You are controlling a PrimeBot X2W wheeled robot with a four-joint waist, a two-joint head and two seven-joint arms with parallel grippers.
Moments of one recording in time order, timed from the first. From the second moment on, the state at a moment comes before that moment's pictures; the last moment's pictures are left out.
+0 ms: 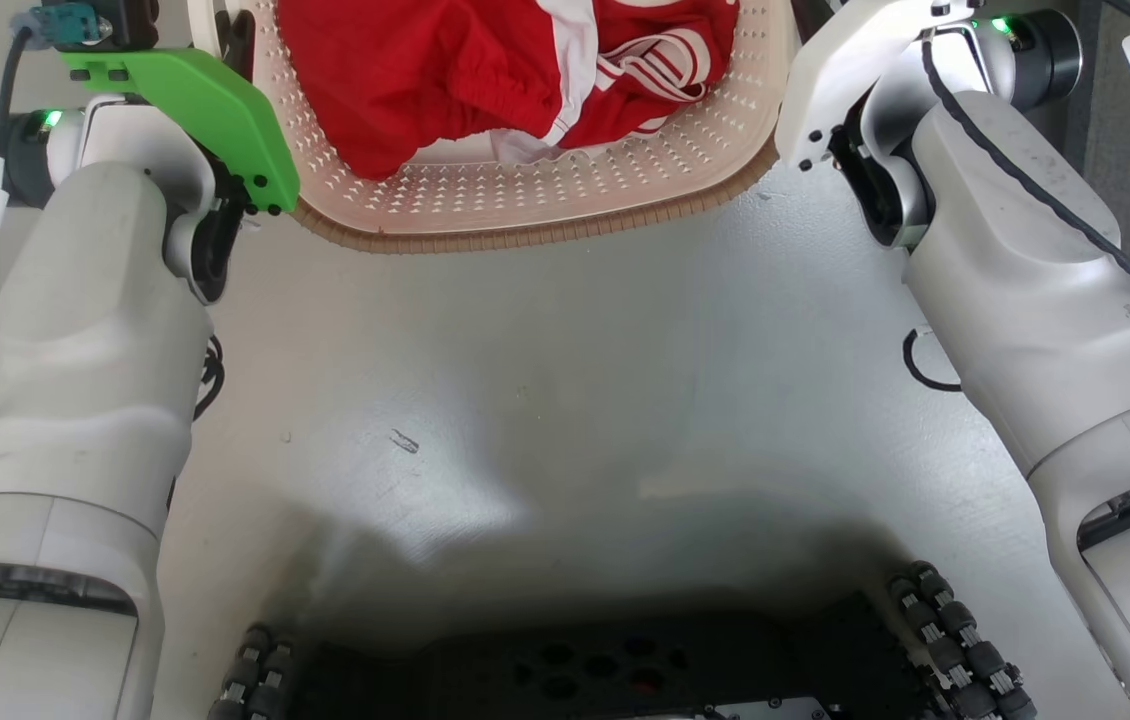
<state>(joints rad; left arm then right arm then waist) -1.09 0.05 -0.35 1.03 -0.47 -0.11 -0.01 -1.07 -0.07 0.51 0.91 0.39 -0.04 -0.03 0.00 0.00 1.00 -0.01</state>
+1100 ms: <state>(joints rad) -1.00 -0.01 -0.37 1.24 -0.55 -0.13 0.01 -0.96 -0.03 0.57 1.12 0.55 0.00 -0.05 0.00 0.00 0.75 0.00</state>
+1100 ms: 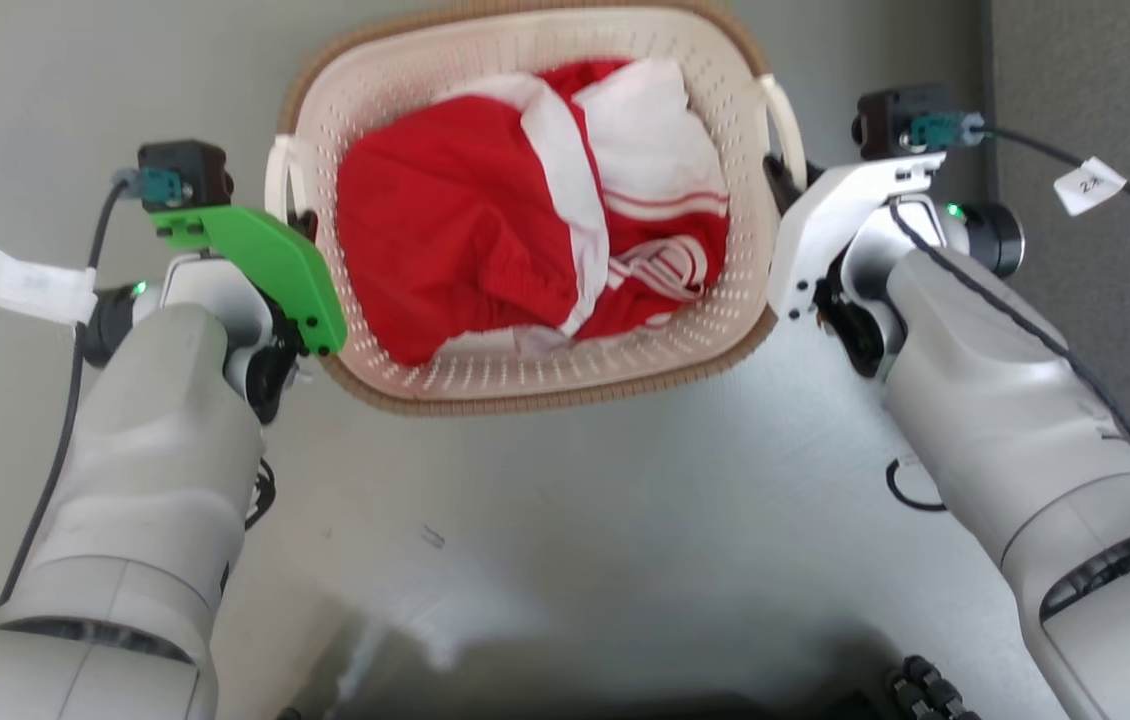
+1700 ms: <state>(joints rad) -0.90 -0.02 -0.37 1.25 -0.60 -0.13 0.07 -0.85 -0.02 0.60 1.17 0.61 0.04 -0.02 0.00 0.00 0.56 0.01</state>
